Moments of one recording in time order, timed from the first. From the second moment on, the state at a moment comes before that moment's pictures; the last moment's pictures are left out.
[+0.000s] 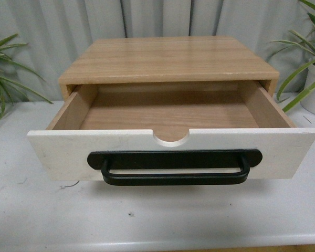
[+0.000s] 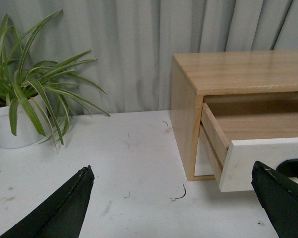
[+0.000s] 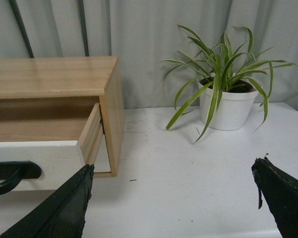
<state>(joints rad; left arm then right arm) 0.00 0.01 0.01 0.00 0.00 0.00 0.00 0.00 0.01 0.00 0.00 -0.01</state>
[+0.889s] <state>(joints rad) 0.00 0.01 0.01 0.00 0.00 0.00 0.00 0.00 0.01 0.00 0.00 -0.01</state>
